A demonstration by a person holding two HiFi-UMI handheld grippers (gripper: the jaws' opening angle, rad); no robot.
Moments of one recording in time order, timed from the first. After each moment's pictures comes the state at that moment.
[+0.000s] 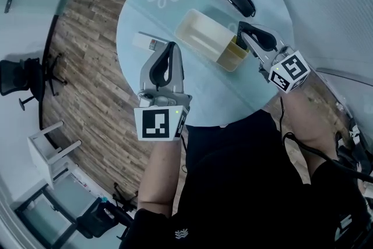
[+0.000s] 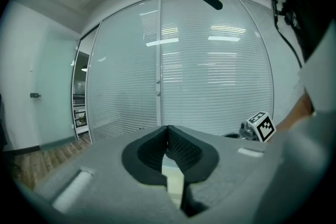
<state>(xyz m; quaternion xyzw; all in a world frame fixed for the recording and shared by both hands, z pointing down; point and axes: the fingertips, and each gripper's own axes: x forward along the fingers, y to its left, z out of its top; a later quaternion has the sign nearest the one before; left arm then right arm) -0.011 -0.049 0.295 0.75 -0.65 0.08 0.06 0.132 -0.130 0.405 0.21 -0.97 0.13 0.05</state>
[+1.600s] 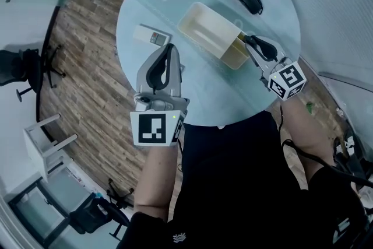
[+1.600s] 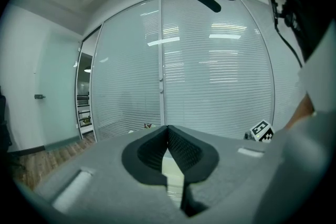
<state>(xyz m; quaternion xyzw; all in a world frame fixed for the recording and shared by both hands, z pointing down) -0.022 -0.026 0.313 0.74 -0.66 0.09 0.06 0.141 -0.100 0.480 0.21 -0.96 0.15 0.10</state>
